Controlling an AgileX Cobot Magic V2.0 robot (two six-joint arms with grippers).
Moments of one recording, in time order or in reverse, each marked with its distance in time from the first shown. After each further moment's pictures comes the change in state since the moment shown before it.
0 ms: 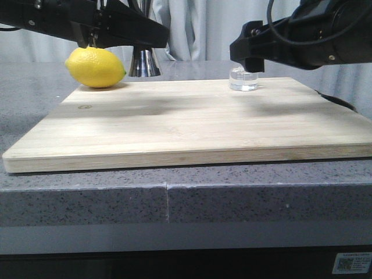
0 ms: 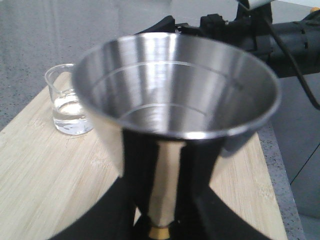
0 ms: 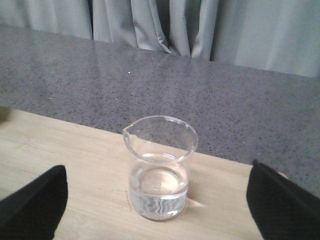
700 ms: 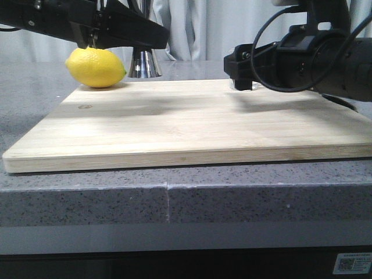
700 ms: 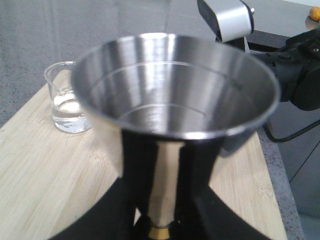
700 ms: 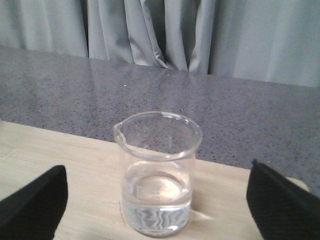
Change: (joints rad) left arm -0.002 0.000 0.000 0.006 0.000 -0.007; right arm 0.002 0.174 0.000 0.002 -0.274 0.028
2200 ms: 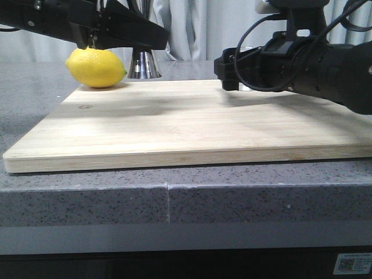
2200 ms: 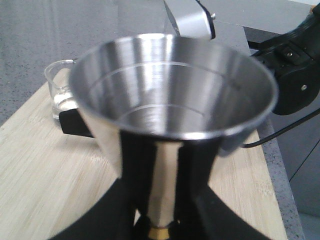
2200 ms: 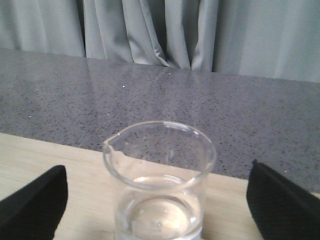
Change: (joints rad) left arm 0.000 0.000 0.000 0.004 0.000 -0.002; right arm -0.004 0.090 -0.111 0.000 0.031 0.018
